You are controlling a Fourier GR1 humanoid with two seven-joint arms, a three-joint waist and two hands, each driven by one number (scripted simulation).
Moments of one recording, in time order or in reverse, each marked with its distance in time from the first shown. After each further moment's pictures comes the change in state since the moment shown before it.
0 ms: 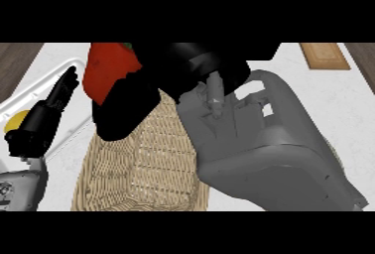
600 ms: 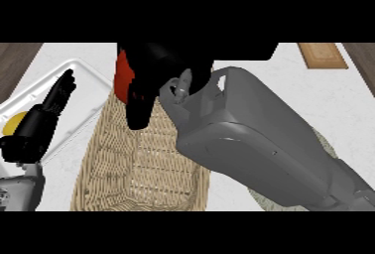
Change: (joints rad) left arm 0.033 -0.001 0.006 -0.041 0.006 -0.010 0.013; right arm -0.022 -0.054 0.138 0.154 0.044 0.112 -0.013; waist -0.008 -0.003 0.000
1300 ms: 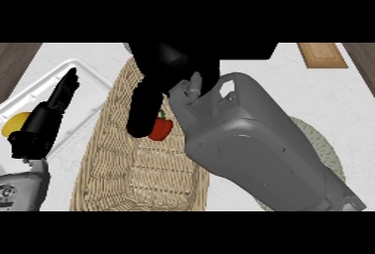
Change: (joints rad) left arm -0.023 -0.019 -0.001 0.029 -0.027 0.013 -0.006; right arm 0.062 0.058 -0.083 -0.037 -0.071 -0.004 -0.018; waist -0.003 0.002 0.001
